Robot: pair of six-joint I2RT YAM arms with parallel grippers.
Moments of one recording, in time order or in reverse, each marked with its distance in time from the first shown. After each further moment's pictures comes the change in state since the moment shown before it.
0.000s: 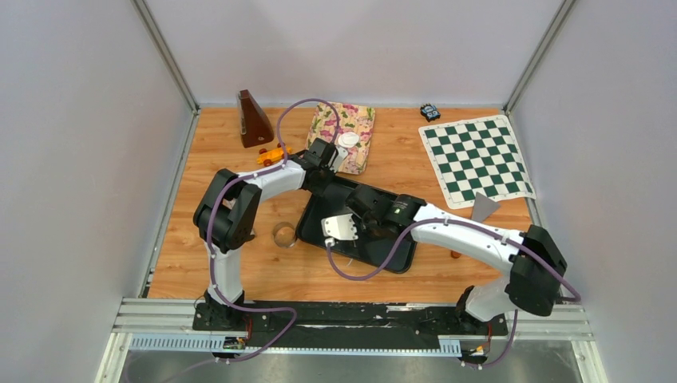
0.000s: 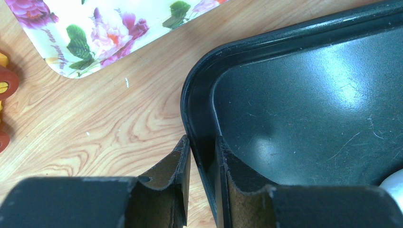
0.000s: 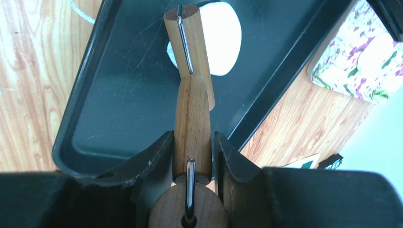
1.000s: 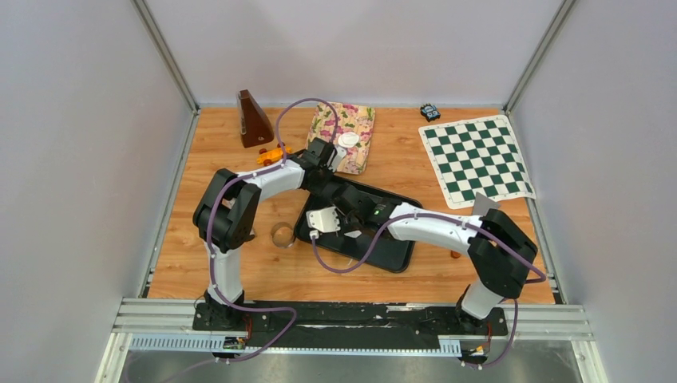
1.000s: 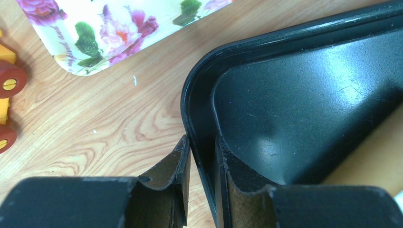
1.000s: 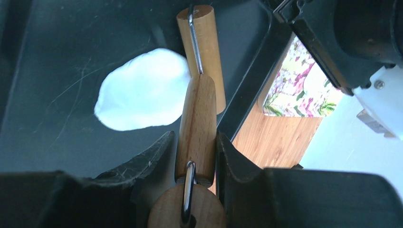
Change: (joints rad) left arm 0.008 0.000 0.000 0.003 -0.012 0.007; right arm -0.004 0.192 -0.030 0.370 0.093 -0.084
